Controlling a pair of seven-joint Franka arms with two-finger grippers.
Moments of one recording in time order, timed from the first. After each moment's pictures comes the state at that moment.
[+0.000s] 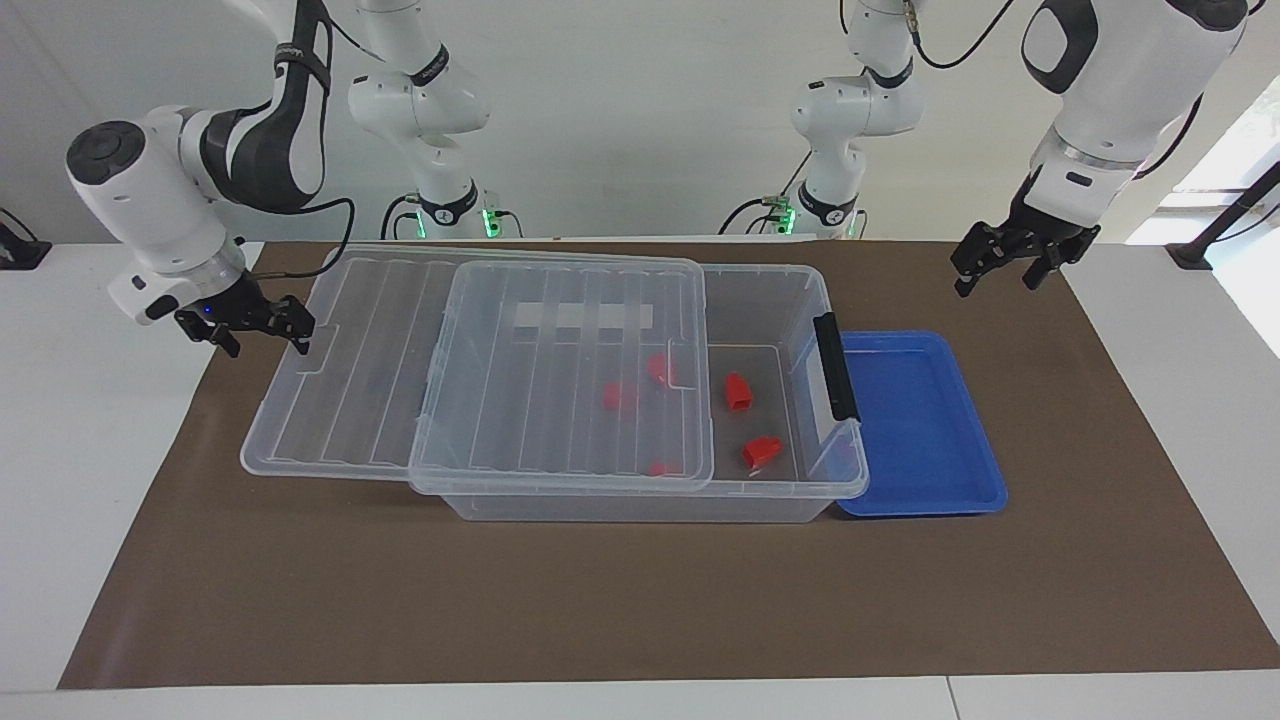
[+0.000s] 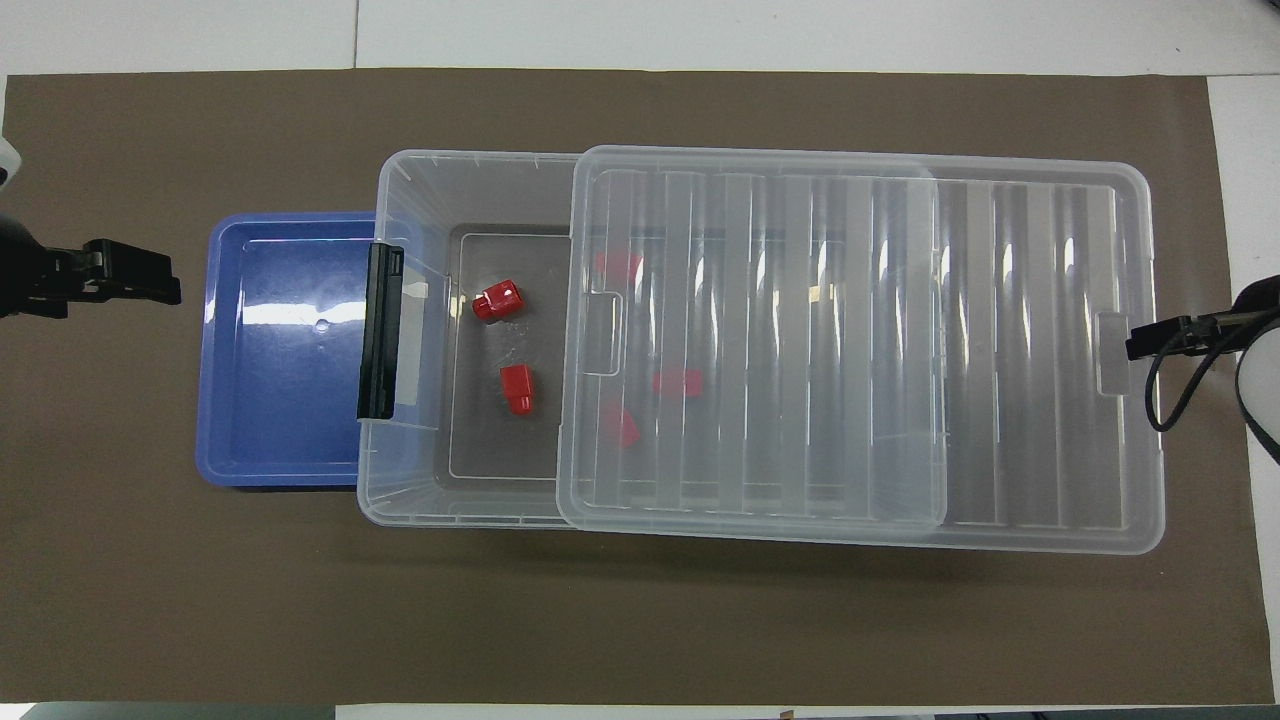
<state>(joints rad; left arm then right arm) -0.03 -0.04 -0.07 -1.68 -0.01 1.69 -0.12 0.02 0.01 -0.26 -1.98 -0.04 1.96 -0.26</state>
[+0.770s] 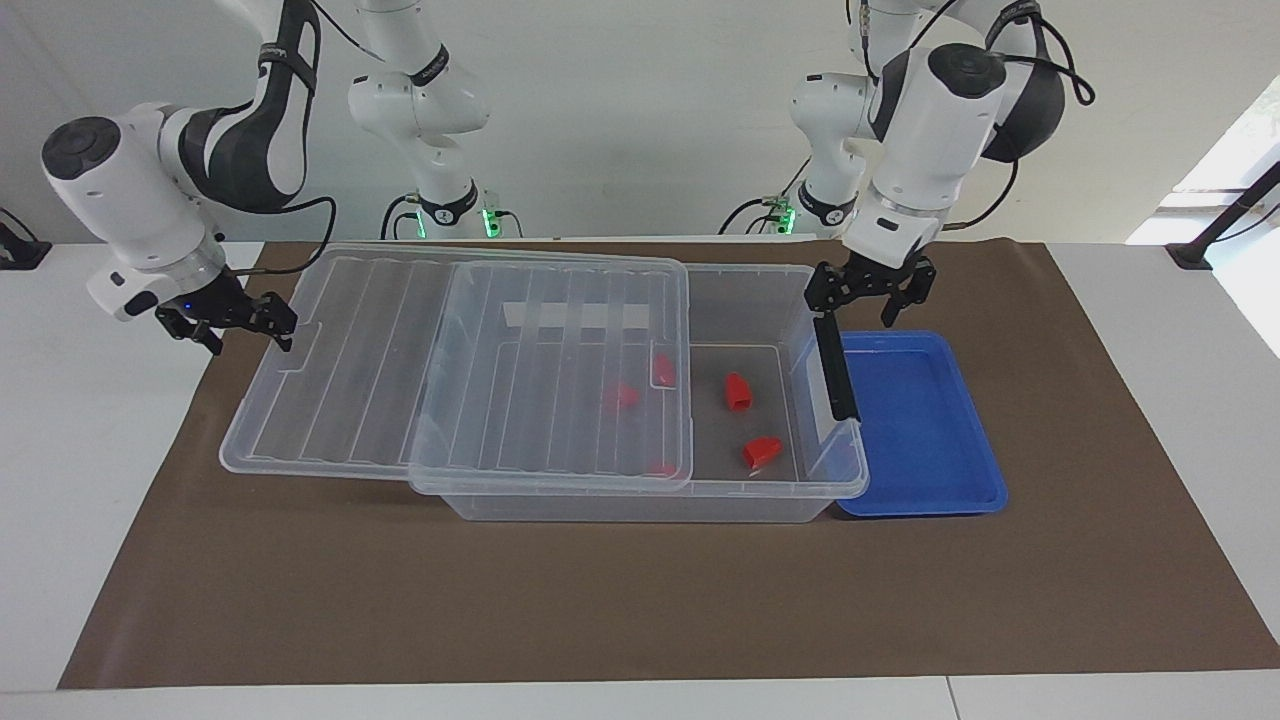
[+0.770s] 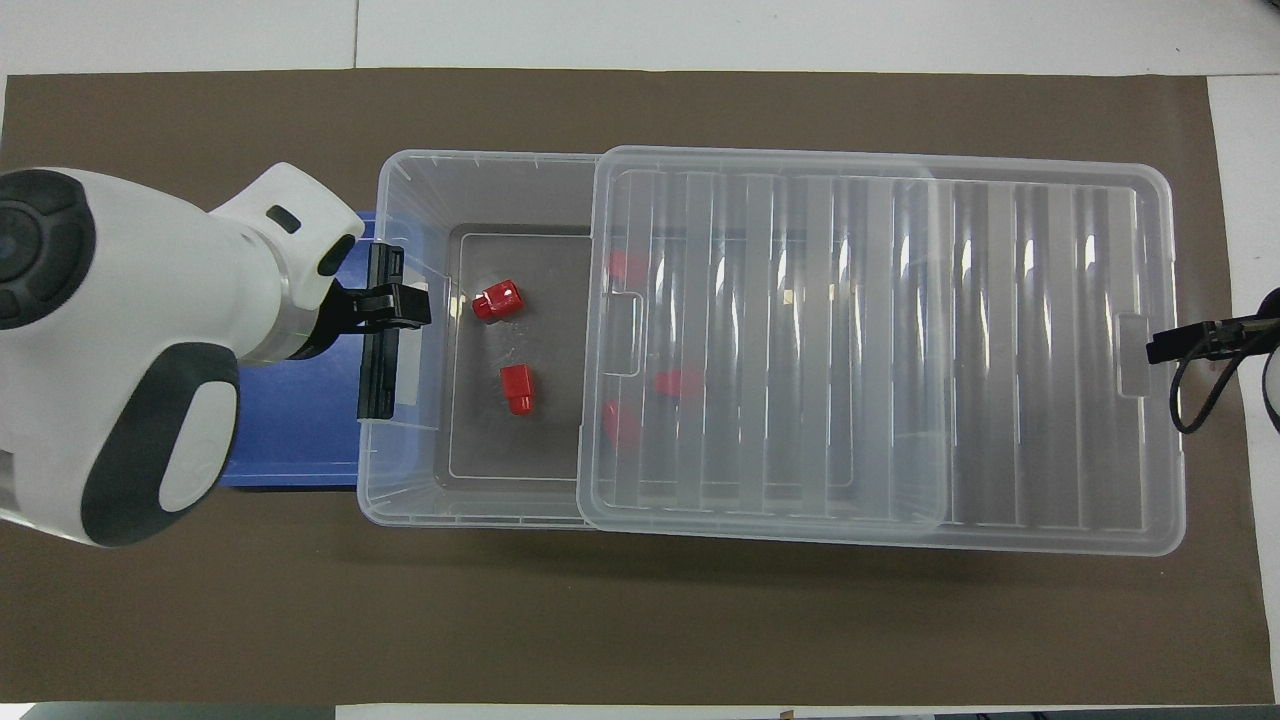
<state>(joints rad) -0.32 -0.04 -0.08 -1.89 -0.01 1.96 -0.43 0.02 0.01 -0.29 -1.98 -0.04 1.96 -0.31</state>
